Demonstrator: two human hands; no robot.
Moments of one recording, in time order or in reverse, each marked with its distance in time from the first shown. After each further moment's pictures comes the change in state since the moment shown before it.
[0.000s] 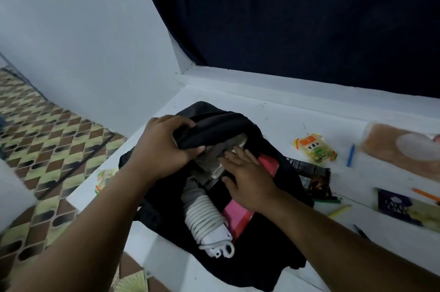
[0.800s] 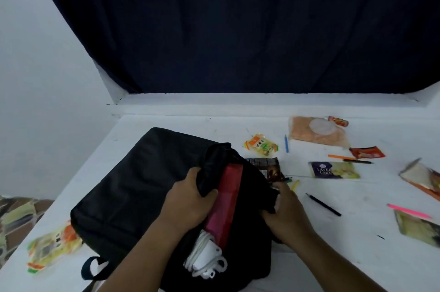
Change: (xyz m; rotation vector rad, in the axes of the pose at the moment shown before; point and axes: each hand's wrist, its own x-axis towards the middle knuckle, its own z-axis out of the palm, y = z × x) left_hand -0.036 0.019 0.081 -0.229 -0.392 0.092; right_hand -0.132 -0.017 -0.022 0.368 0.374 0.990
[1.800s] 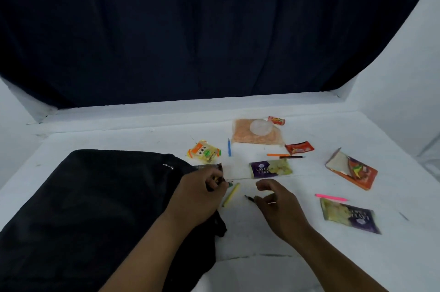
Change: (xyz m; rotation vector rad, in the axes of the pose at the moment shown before) left_hand 0.014 0.126 0.075 -0.203 -0.141 0.292; right_hand -0.001 0.063 -0.108 -0.006 0.151 -0.048
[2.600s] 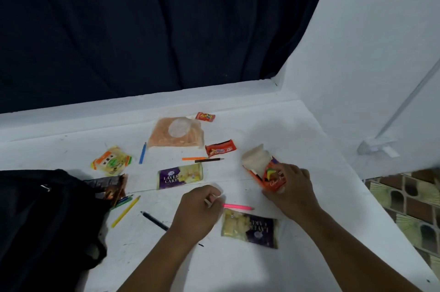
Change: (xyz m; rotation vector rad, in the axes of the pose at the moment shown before) left_hand 0.058 0.106 0.249 -0.030 -0.046 -0.031; right_hand 0.071 0.205 -0.212 -0.329 0.150 0.093
